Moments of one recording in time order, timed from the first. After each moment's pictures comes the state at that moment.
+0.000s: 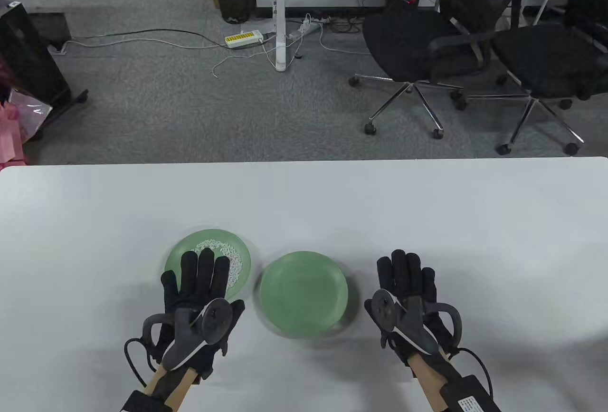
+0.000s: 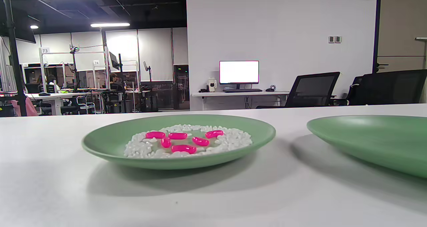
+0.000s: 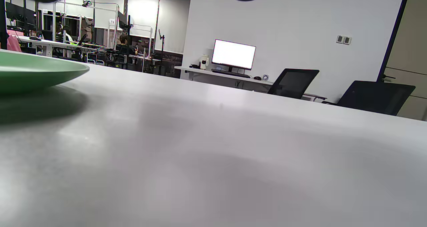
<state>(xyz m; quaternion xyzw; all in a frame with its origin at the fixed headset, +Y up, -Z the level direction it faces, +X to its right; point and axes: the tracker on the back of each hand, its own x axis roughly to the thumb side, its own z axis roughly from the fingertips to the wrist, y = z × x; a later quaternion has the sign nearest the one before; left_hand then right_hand) -0.208 -0.720 -0.263 0.07 -0.03 -0.01 1.00 0.157 -0.742 -0.285 0.01 0.05 -1.00 0.06</state>
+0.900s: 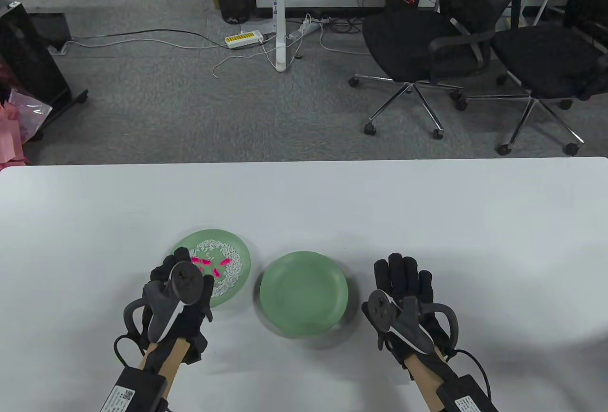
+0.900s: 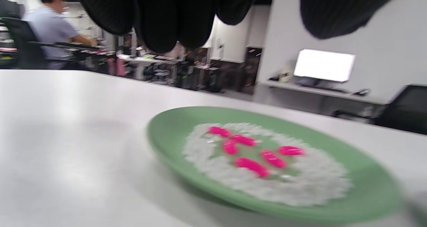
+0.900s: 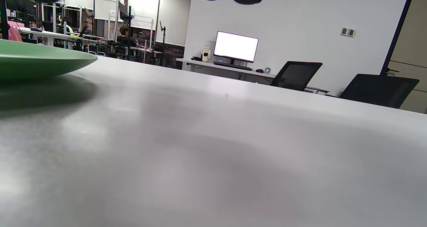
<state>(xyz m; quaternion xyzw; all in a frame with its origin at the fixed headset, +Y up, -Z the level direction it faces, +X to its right) -0.260 -0.709 -0.307 0.01 0.19 0.06 0.98 0.152 -0.747 -0.285 0.01 0.03 -1.00 0.06</state>
